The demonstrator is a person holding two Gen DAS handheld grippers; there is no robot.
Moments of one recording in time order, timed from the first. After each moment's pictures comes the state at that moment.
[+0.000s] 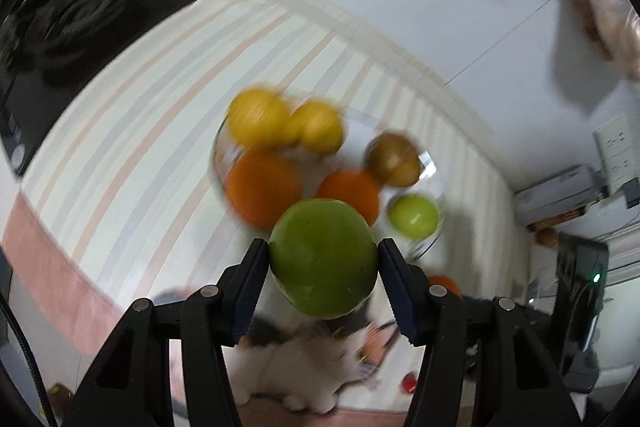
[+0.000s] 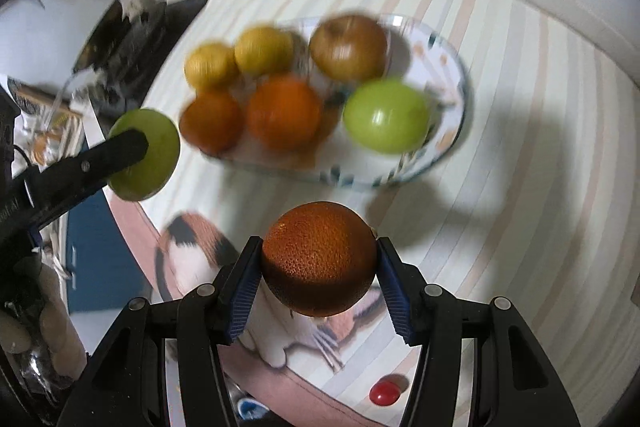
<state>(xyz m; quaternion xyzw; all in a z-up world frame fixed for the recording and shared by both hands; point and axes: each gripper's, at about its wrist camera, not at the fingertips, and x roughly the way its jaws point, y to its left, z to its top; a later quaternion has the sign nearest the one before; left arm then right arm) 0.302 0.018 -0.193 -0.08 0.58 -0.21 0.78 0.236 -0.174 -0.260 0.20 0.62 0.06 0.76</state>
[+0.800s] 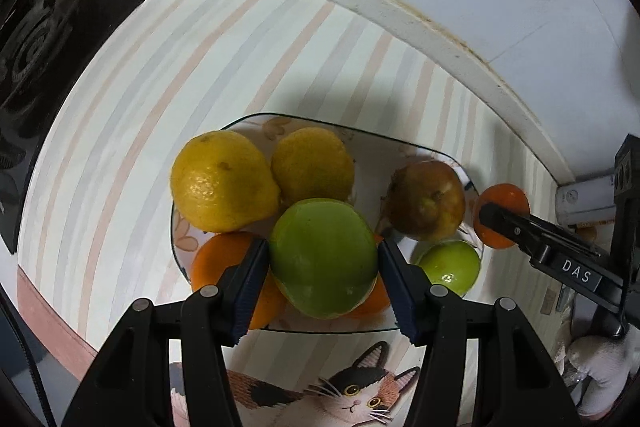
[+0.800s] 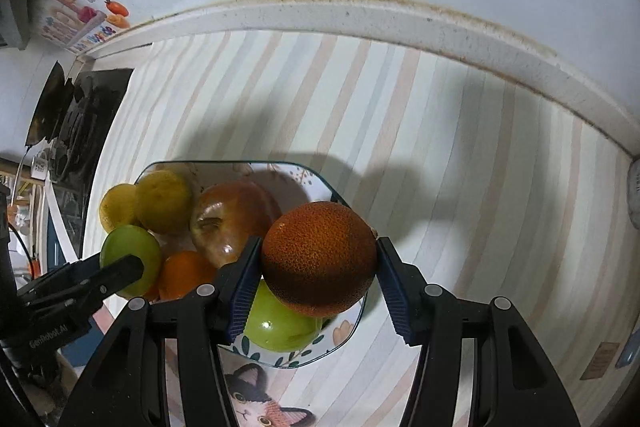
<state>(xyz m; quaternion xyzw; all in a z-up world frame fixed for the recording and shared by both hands) 0.376 -0.033 -0.244 0.00 0.66 -0.17 0.73 0.353 -0.260 -0.280 0.21 0.62 -0.02 0.76</state>
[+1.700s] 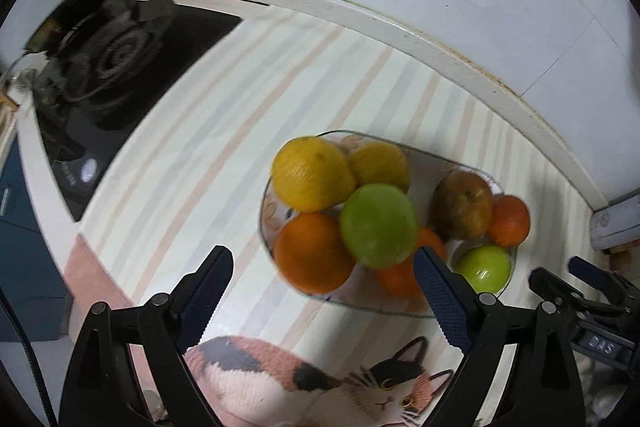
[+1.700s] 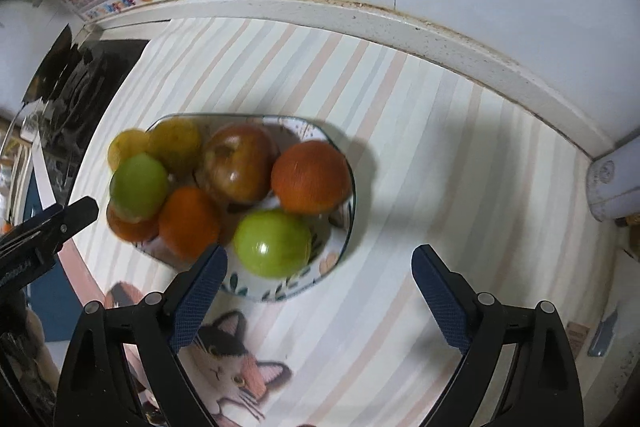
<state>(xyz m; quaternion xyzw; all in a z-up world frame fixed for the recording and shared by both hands) 0.327 0.004 -0.210 0.03 0.59 -0.07 0.81 0.292 -0.234 -0.239 0.13 0.61 -0.03 0.78</state>
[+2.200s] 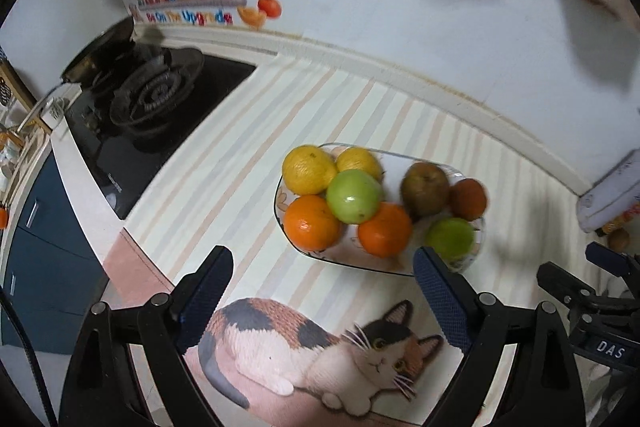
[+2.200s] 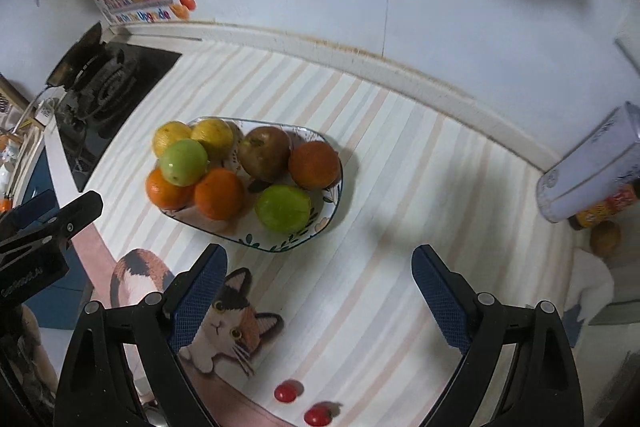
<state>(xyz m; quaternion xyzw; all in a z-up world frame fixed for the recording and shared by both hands) 0.248 -0.007 -0.137 0.06 0.51 -0.06 0.85 0.221 -0.228 -0.153 0.08 0.55 -0.03 0.83</state>
